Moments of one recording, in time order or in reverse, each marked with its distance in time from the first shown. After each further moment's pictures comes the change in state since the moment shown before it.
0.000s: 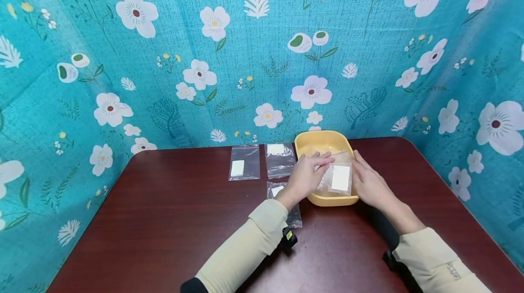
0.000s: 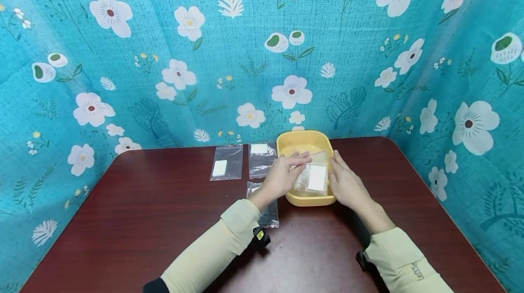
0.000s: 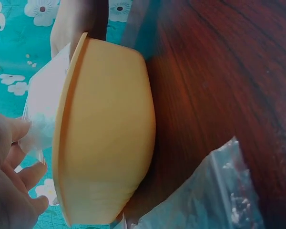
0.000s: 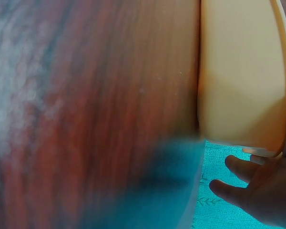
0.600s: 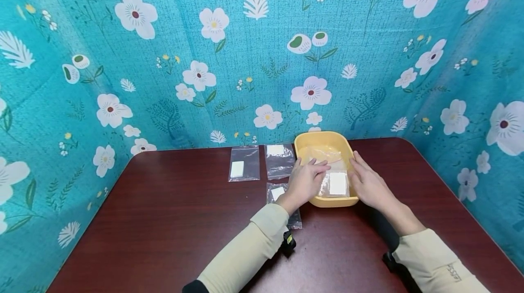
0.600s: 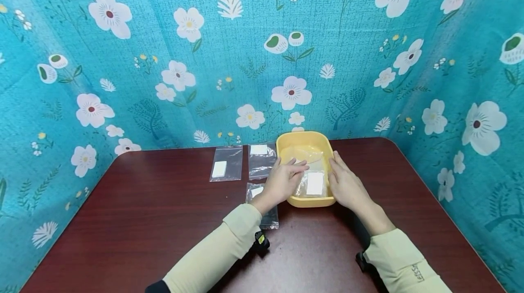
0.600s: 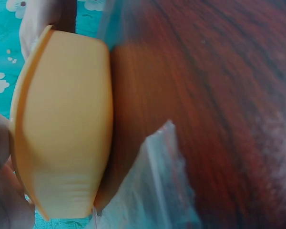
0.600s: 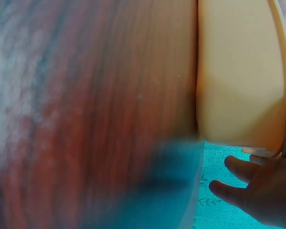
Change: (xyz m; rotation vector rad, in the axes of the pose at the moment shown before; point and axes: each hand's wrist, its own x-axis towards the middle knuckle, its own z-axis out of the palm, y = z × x) left_hand -0.005 -0.013 0.015 0.223 -0.015 0.001; right_hand 0.000 -0.001 0.000 0.016 -0.009 0.009
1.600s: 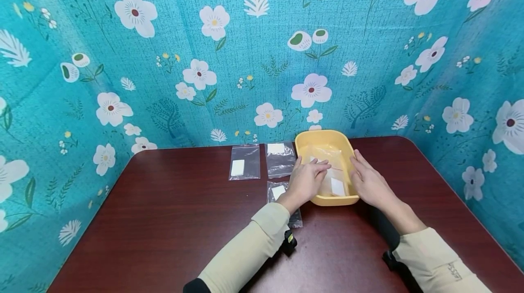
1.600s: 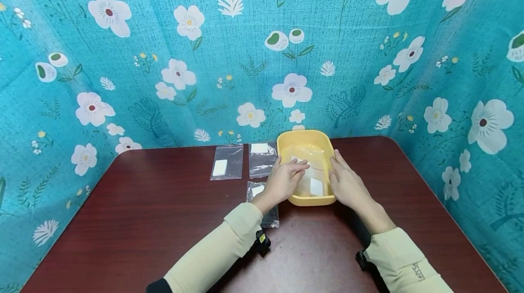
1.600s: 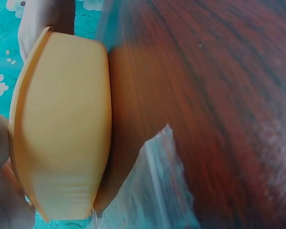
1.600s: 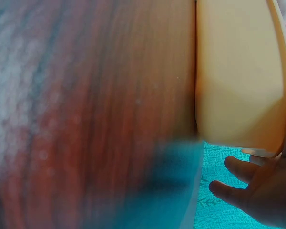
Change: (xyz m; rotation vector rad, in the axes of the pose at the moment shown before) left_hand -0.004 -0.001 -0.001 0.031 0.008 0.026; right_hand -0.003 -0.001 0.003 0.000 0.021 -0.006
